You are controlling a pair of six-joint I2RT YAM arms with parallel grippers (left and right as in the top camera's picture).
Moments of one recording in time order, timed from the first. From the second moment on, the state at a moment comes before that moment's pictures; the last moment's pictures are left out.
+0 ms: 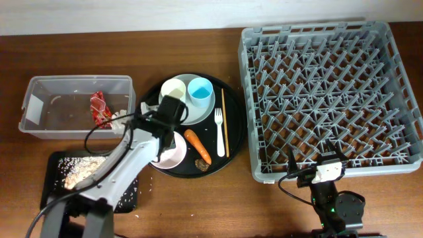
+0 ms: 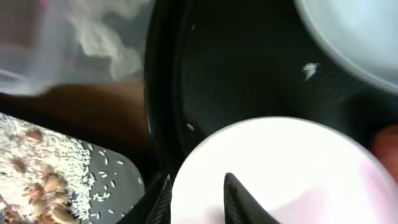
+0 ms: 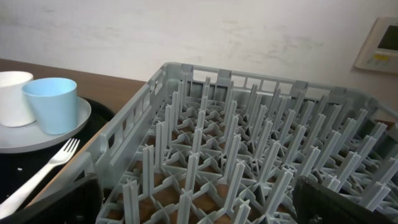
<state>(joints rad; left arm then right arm) -0.39 1.61 1.03 -0.81 -0.42 -0.55 0.03 0.01 0.01 -0.07 -0.09 -0.11</state>
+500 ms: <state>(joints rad) -0.72 1.66 1.23 -0.77 -0.18 -1.01 0.03 0.01 0.01 -0.07 -0.09 -0.11</state>
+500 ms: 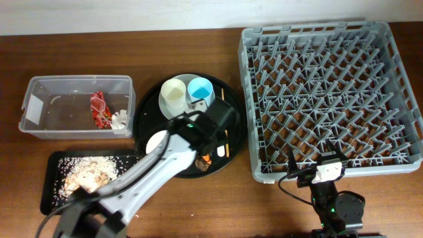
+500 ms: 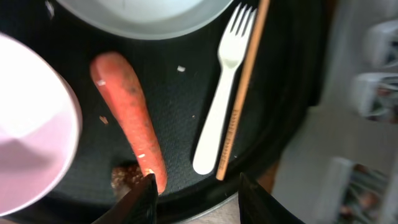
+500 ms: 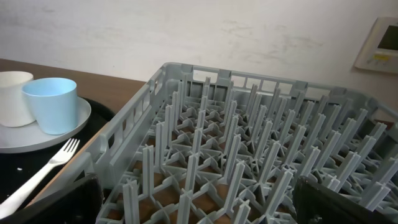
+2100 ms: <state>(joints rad) -0.45 1.33 1.21 -0.97 -0.39 -1.04 0.03 0.01 0.01 -0.07 -0.09 -0.11</state>
